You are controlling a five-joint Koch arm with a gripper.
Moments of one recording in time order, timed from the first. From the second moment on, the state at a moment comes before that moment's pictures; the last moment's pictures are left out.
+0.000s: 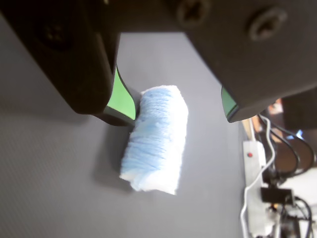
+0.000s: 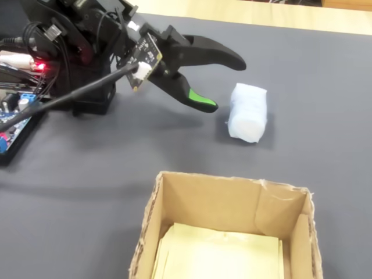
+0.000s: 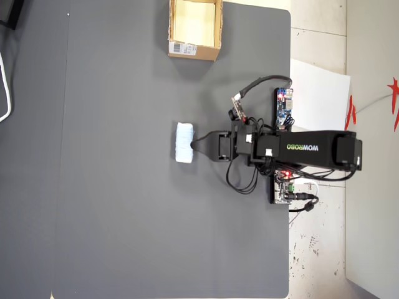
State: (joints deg) arm 5.9 130.7 176.7 -13.0 102.6
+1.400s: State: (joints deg) arm 5.7 106.2 135.4 35.5 97.5
